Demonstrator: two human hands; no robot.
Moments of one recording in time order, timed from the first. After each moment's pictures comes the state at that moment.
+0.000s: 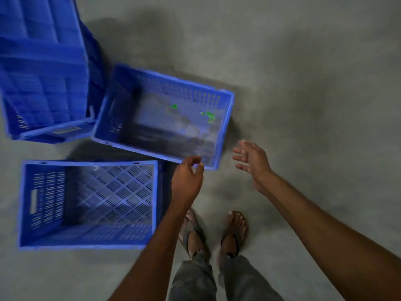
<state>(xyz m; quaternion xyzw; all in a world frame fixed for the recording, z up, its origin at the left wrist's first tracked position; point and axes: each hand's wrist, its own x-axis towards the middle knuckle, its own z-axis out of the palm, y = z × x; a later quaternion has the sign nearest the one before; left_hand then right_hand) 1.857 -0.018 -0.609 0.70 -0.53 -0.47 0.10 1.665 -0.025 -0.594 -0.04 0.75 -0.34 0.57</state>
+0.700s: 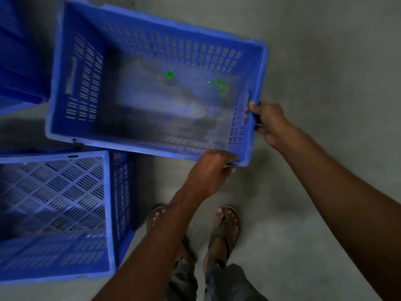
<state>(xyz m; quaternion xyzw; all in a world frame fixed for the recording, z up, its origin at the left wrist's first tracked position) 1.769 -0.013 -0.782 0.40 -0.77 -0.50 0.05 1.566 -0.071 -0.780 -0.07 0.78 -0.32 0.53</state>
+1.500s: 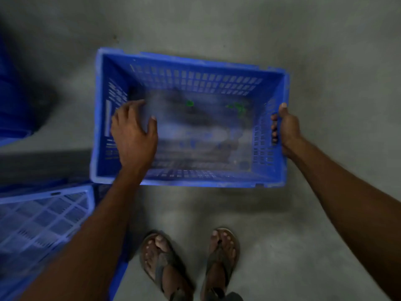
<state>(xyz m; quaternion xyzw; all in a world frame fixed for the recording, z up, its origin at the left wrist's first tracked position) 1.819 -0.154 -0.793 0.64 -0.71 -0.22 0.21 1.463 -0.067 -0.797 -0.02 0.83 -0.35 0.44</state>
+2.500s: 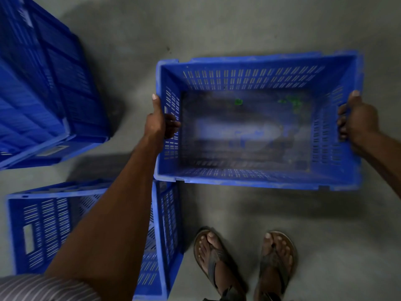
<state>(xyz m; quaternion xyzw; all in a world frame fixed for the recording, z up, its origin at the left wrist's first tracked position) 1.876 -0.236 -0.798 0.74 -0.32 -0.57 0.15 1.465 -0.066 -0.809 -0.03 0.85 -0.36 0.38</state>
